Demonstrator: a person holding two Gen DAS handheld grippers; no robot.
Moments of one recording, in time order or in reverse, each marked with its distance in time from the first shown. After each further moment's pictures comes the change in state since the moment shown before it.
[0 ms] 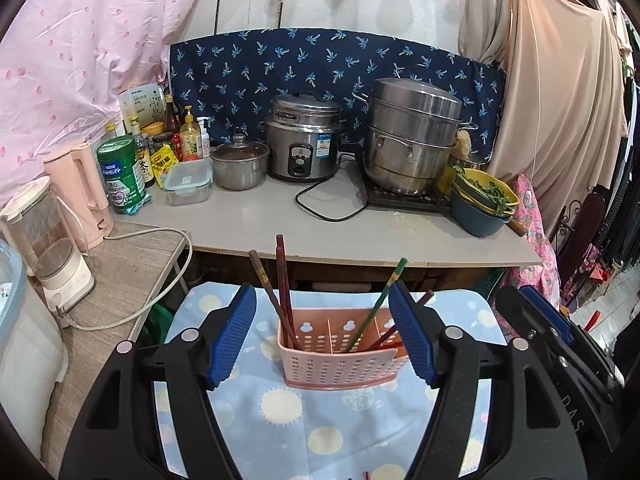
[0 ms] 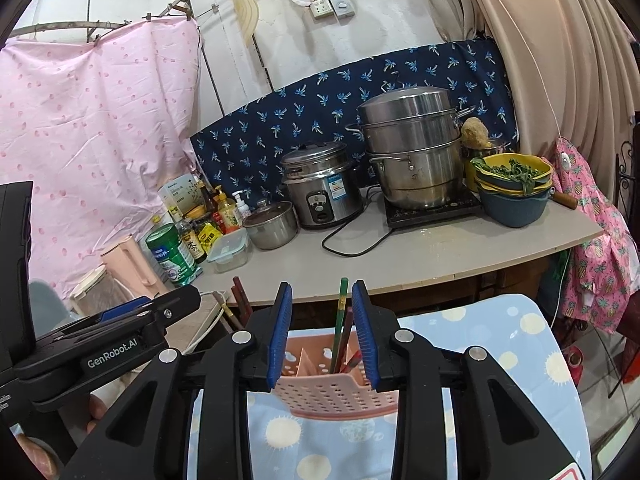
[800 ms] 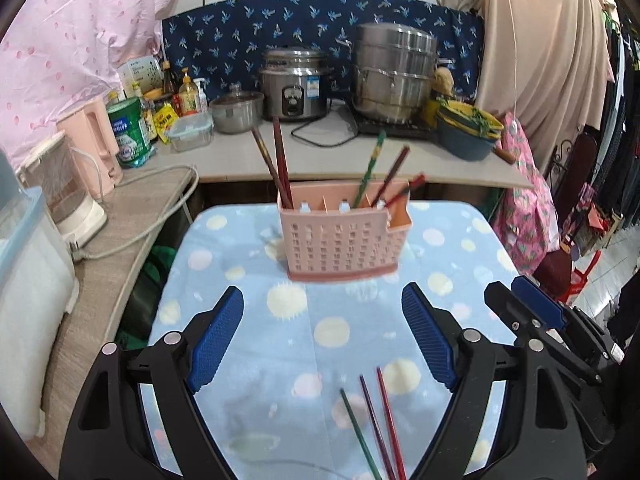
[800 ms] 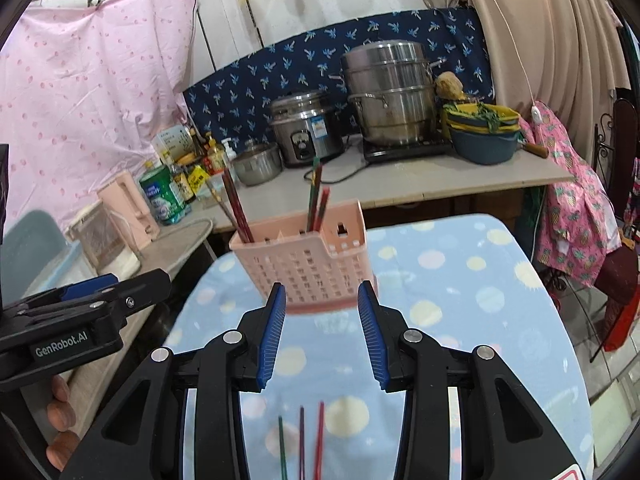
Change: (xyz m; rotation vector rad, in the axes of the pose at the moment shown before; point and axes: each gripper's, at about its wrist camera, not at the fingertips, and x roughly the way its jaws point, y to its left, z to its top) left arm -0.049 -0.006 -0.120 0.080 0.146 0.001; right arm -0.062 -0.015 -0.113 -0.022 0.137 -0.067
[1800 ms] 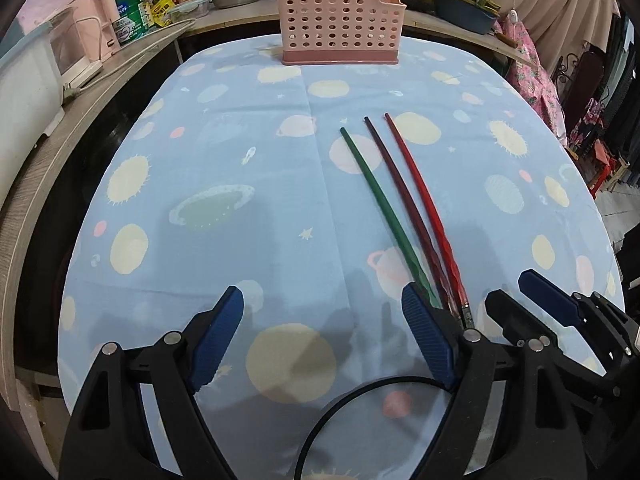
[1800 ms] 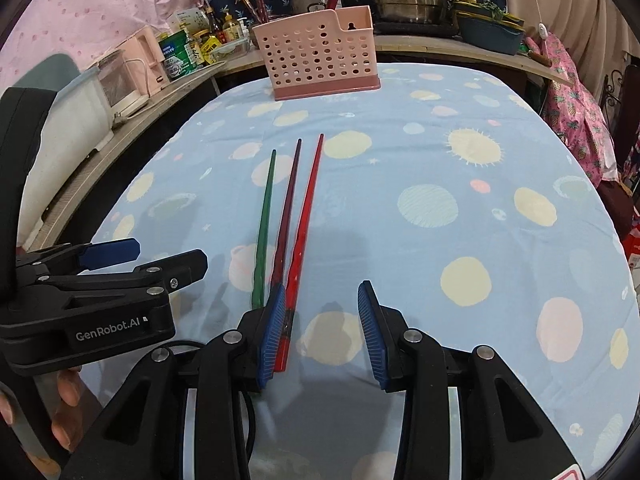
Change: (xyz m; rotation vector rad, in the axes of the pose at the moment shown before) left arm 0.018 -0.009 -0.219 0.002 0.287 0.020; right arm -0.040 -0.001 -0.214 -0.104 0.325 -0.013
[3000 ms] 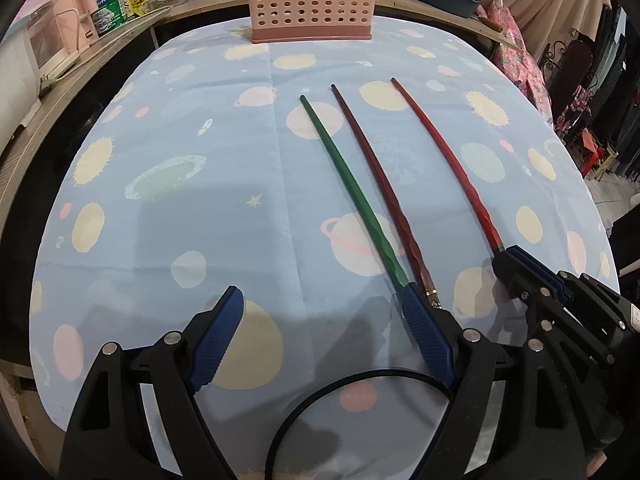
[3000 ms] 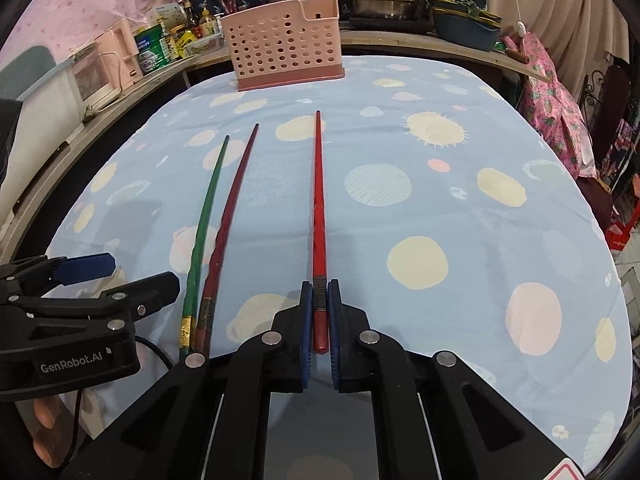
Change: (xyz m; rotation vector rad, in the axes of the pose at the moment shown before) left arm 0.015 -0.026 -0.015 0.028 0.045 -0.067; right arm 0.009 -0.032 -0.010 0.012 -0.001 -0.094
